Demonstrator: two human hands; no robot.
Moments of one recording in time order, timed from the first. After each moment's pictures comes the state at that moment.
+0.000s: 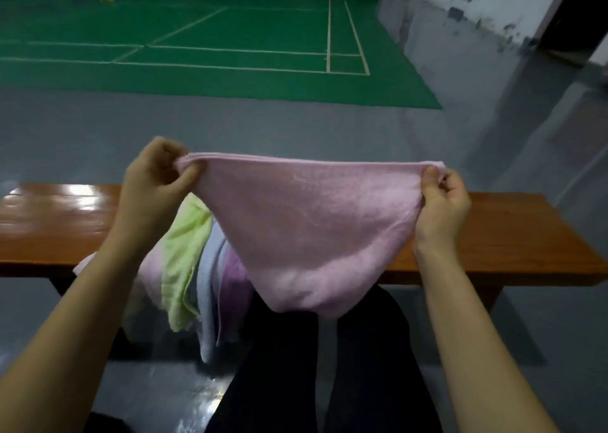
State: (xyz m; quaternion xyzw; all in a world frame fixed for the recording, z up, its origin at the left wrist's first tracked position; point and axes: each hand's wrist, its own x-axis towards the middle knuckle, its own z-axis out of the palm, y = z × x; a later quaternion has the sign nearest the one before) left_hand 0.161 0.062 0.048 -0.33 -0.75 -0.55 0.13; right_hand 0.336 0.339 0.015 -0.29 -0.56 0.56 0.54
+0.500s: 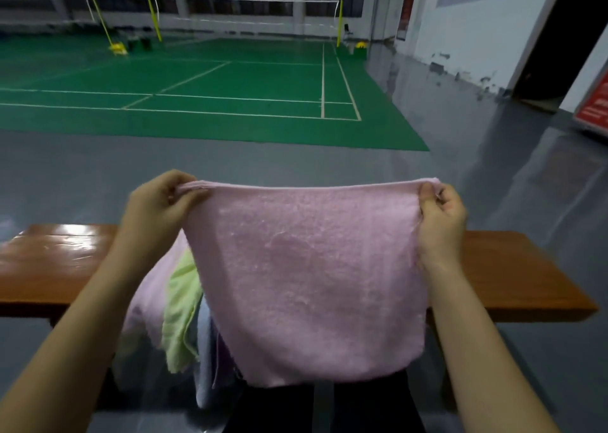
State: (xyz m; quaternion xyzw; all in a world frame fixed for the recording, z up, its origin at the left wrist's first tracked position) left_hand 0.160 0.059 0.088 -0.34 -0.80 -0.47 0.17; right_hand 0.342 0.349 0.060 -0.28 -0.60 0.54 0.52
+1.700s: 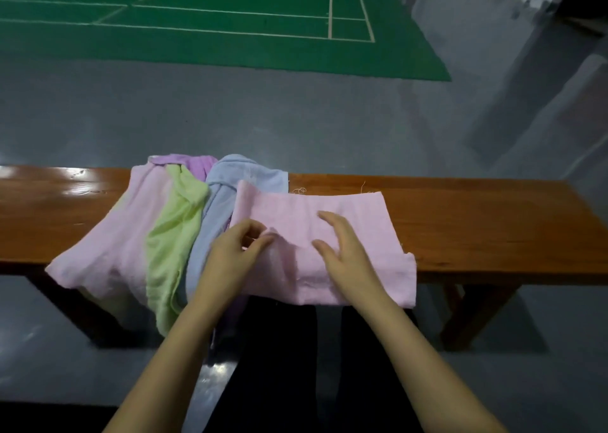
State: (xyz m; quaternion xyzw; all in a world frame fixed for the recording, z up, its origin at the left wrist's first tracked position) left_hand 0.185 0.126 -0.070 -0.27 -0.82 -0.50 -0.05; right_hand 0.292 0.280 -0.079 -0.17 -0.84 0.48 0.17
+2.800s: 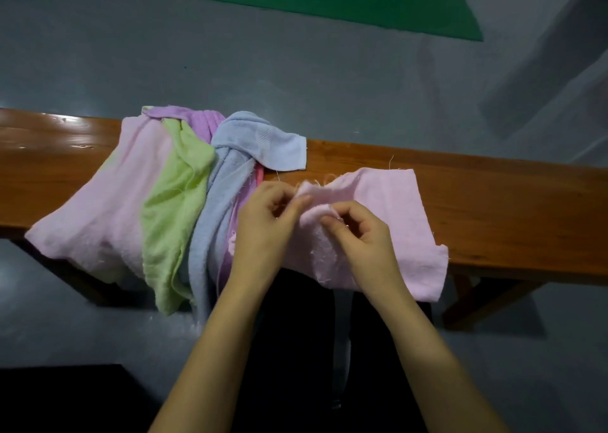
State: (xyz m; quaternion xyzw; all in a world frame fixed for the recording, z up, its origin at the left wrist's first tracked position) left_hand 0.179 0.155 -0.079 -0.20 -0.76 -0.61 -0.06; right_hand 0.270 0.259 -0.072 -0.17 -0.73 0.63 0.20
